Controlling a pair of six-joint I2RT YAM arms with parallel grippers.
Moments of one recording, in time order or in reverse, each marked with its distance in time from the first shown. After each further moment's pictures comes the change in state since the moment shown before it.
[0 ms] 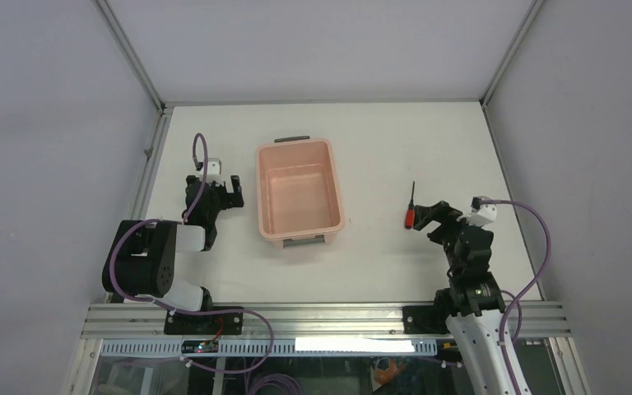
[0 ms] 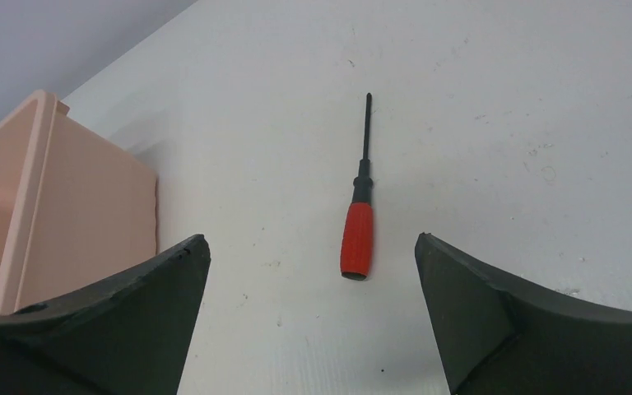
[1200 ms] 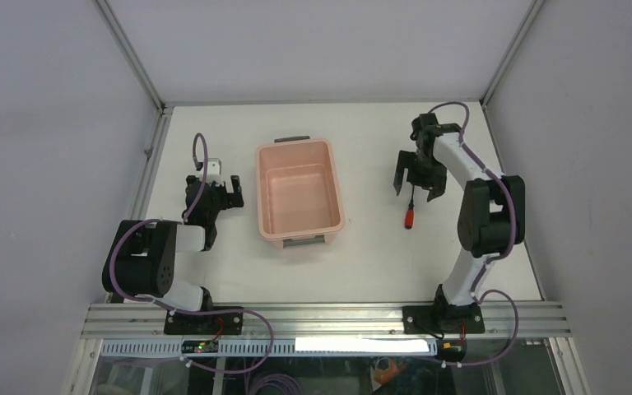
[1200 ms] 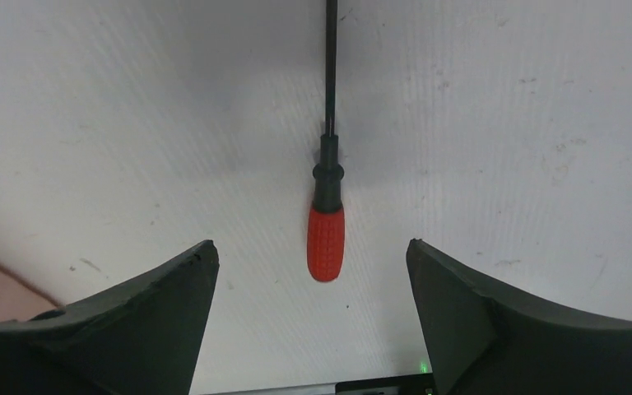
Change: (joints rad) left arm 0.000 0.000 0.000 0.000 0.000 0.000; right arm 0.000 1.554 1.159 -0.732 -0.062 -0.193
